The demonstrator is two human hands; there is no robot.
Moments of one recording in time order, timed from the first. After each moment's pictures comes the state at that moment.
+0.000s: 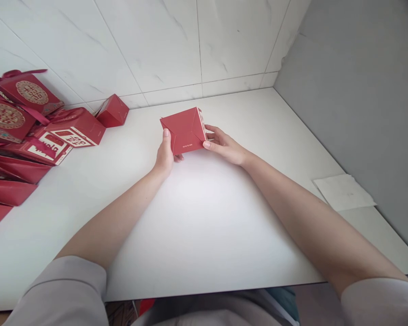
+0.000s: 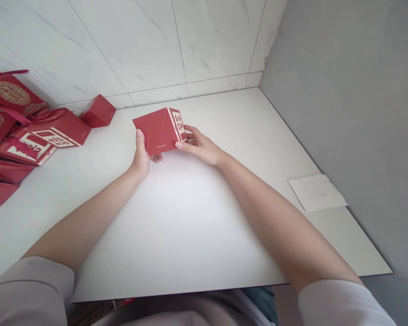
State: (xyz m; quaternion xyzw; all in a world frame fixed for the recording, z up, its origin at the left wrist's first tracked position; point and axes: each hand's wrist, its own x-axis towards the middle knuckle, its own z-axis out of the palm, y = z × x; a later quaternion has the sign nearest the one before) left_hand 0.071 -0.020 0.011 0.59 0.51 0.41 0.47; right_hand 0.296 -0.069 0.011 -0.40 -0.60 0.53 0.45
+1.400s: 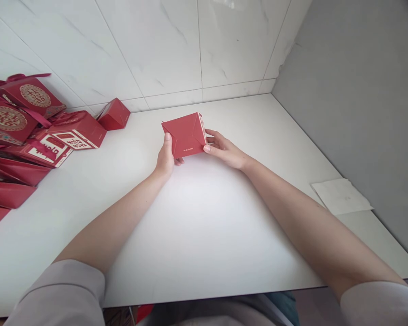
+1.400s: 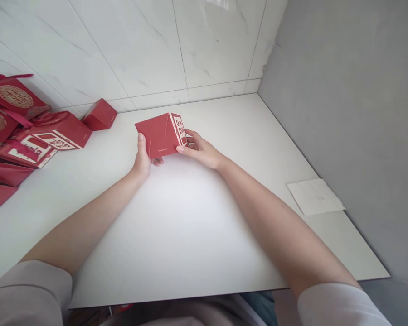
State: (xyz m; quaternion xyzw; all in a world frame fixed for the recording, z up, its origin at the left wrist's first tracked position) left_hand 0.069 -0.018 0.008 0.59 0.51 0.42 0.47; right_hand 0.295 -0.069 0.009 -0.39 -0.60 0.53 0.46
